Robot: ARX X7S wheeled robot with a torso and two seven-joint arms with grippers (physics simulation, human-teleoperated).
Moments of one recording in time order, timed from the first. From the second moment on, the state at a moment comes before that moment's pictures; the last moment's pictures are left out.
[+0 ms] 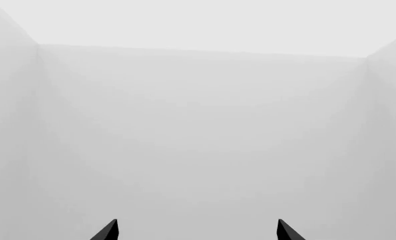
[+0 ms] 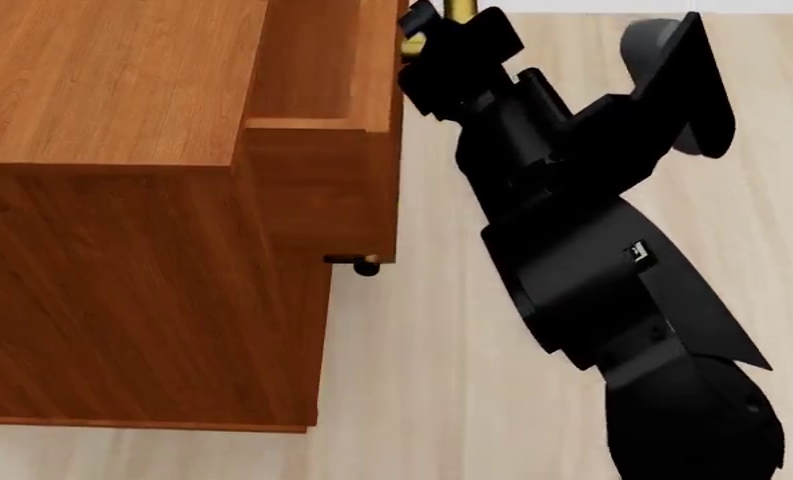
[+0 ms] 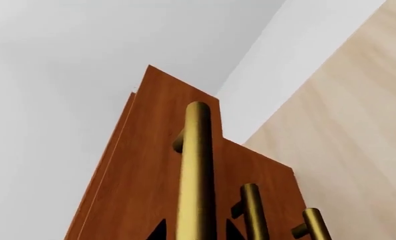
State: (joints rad) left arm -0.86 -0.54 0.14 0.90 -0.78 -0.67 -0.61; right arm 0.97 0.16 -0.09 0.07 1.52 0.50 0.67
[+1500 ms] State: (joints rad) left arm -0.88 -0.56 0.17 0.90 -0.81 -0.67 -0.64; right arm 0.92 0.16 0.01 0.04 1.63 0.35 0.60
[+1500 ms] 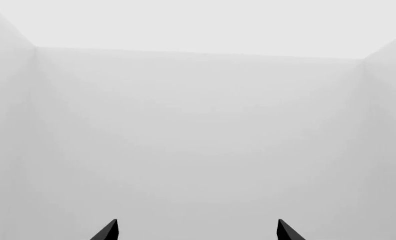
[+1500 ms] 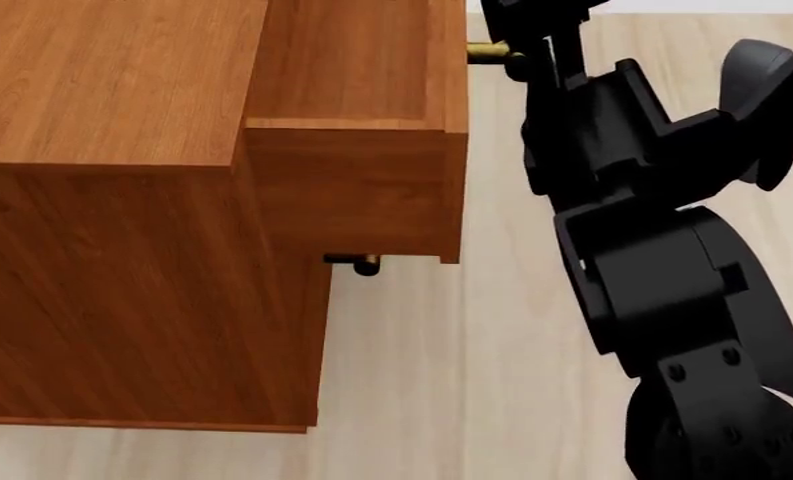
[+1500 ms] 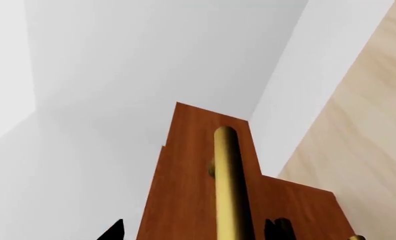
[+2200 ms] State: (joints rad) left arm -0.89 -0.56 0.18 0.90 -0.82 -0.66 -0.65; right arm 0.88 0.21 0.04 0.03 1.62 0.31 0.59
